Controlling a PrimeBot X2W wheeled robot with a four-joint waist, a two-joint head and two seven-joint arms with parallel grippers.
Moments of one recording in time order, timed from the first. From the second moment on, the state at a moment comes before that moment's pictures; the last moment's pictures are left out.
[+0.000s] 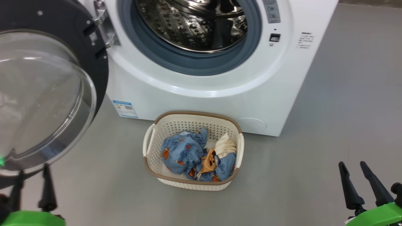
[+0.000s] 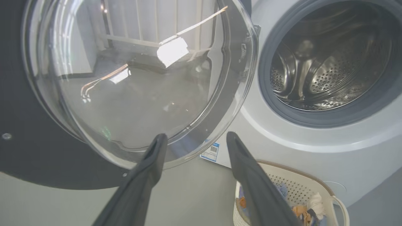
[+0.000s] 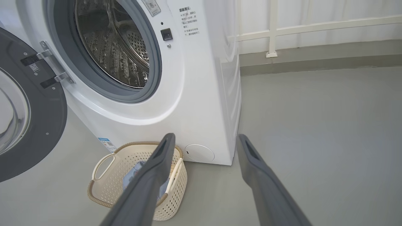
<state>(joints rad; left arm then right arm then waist) -0.11 0.20 0.16 0.33 -0.39 -0.13 -0.26 0.00 -0.28 -0.03 0.23 0.47 0.13 -0.25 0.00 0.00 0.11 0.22</state>
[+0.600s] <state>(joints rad) -0.10 0.21 -0.03 0.29 -0.44 -0.13 -0.26 0.00 -0.27 -0.06 0.22 0.47 0.13 -0.25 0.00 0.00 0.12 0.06</state>
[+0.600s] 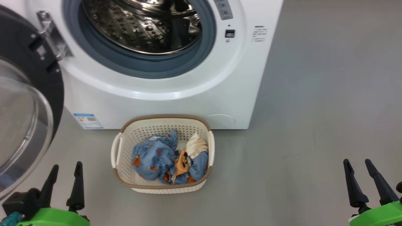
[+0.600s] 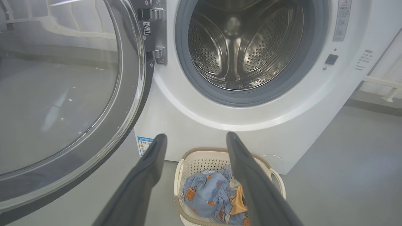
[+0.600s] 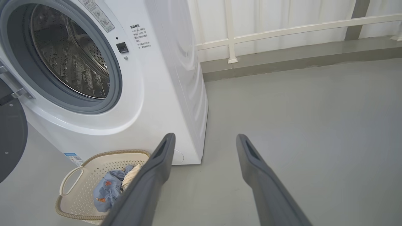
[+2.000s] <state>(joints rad) -0.08 0.22 -0.08 0.29 -0.43 -0.13 -0.26 0.00 -0.26 -0.08 0.20 0.47 0.13 -0.25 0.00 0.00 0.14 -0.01</state>
